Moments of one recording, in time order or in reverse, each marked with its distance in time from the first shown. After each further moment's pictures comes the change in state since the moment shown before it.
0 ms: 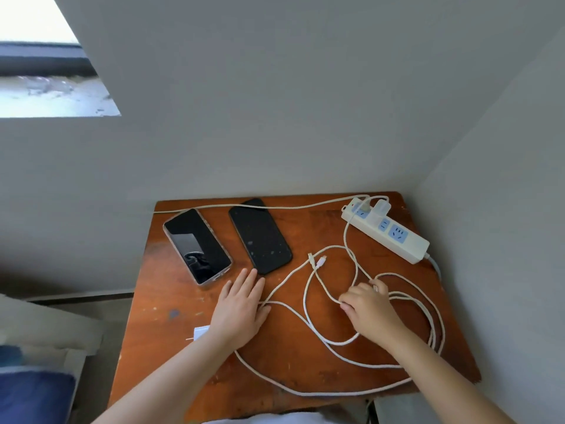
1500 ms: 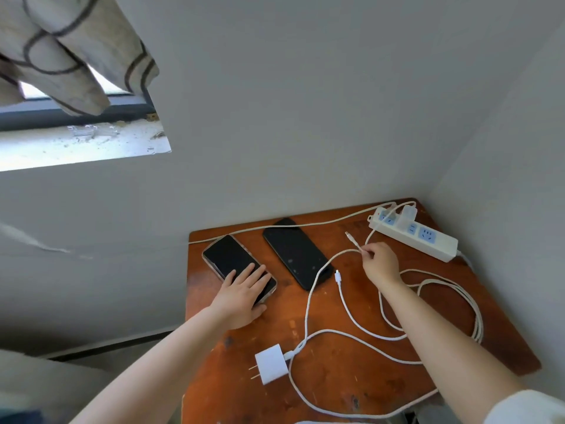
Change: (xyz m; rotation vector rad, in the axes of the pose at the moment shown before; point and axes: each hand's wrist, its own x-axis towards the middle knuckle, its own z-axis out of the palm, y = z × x) left_hand 0.032 -0.109 -0.045 0.235 -0.066 0.246; right_hand 0.087 -0.061 -0.026 0.533 0.371 0.606
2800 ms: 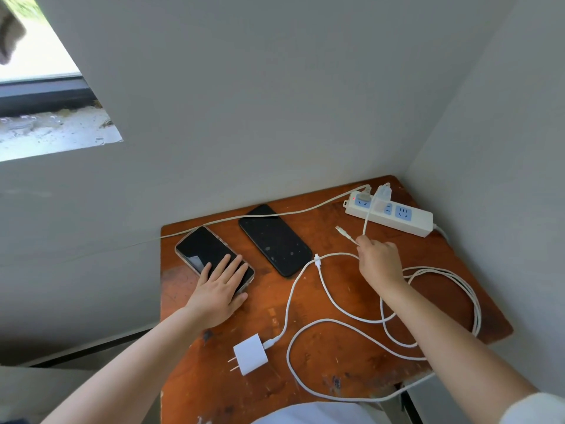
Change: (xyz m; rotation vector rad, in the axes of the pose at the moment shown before) left_hand -0.002 0.006 0.004 0.018 -0.013 -0.053; right_hand -0.022 0.040 -0.015 -0.433 0.039 -0.316
